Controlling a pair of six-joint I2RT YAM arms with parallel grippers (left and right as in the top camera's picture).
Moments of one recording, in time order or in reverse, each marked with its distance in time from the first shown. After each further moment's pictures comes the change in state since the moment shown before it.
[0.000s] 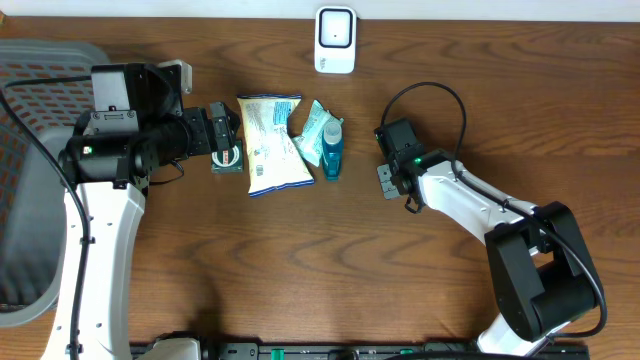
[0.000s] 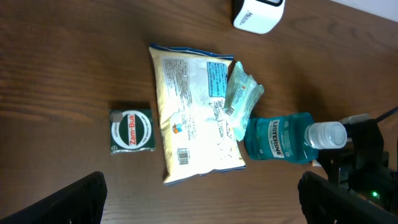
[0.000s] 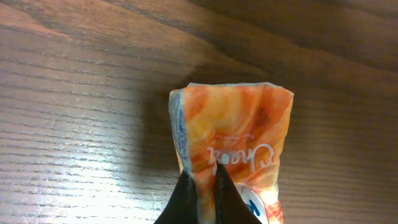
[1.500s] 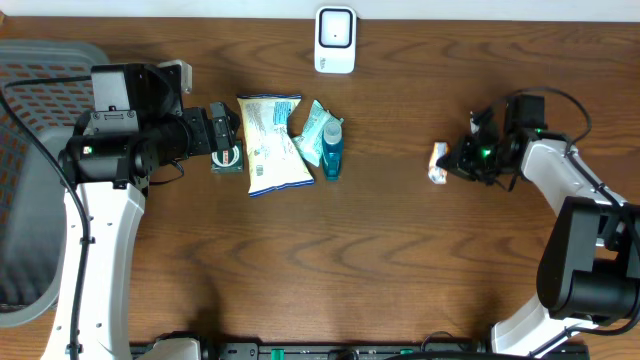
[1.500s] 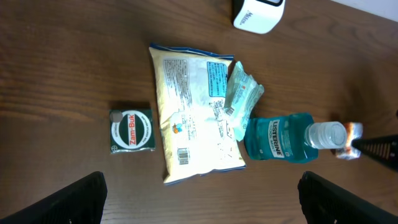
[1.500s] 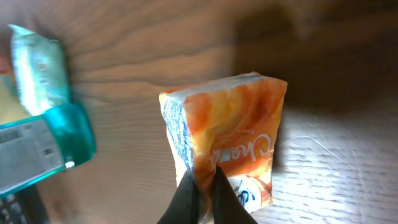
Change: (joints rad) left arm 0.000 0.000 0.000 0.000 0.000 0.000; right arm -0.559 0.016 0.093 -0.144 -0.827 0.055
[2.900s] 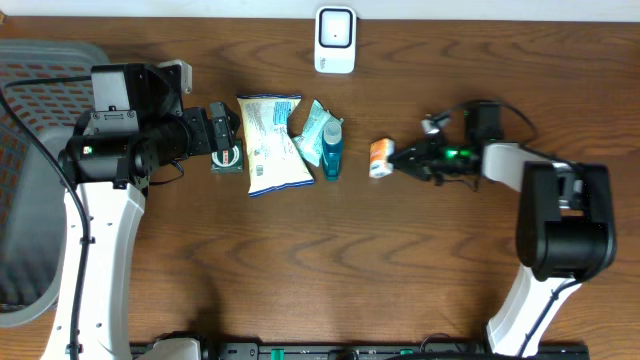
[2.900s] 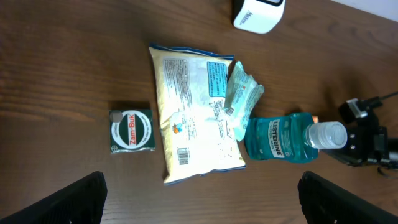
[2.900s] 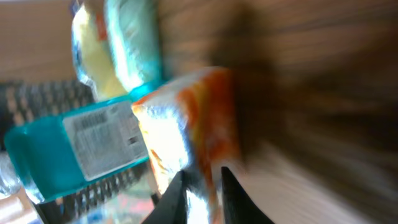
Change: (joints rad) left arm 0.000 0.000 0.000 0.000 0.000 0.000; right arm 0.087 0.215 -0.052 0.341 -0.425 0.243
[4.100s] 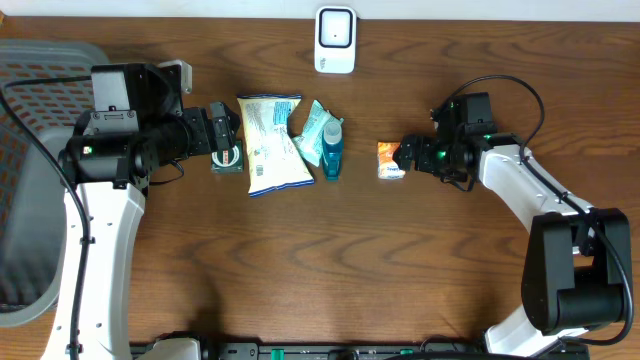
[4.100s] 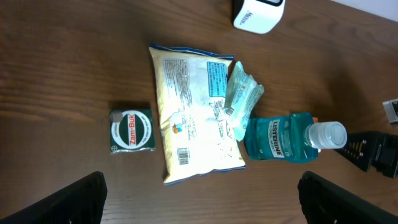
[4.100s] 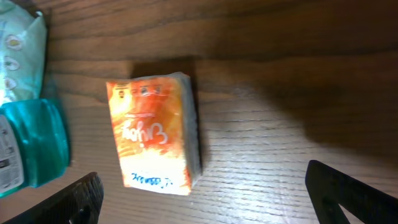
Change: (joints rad) left arm 0.000 0.000 0.000 0.000 0.000 0.000; right arm 0.152 -0.266 0.000 -0.207 0.708 -0.176
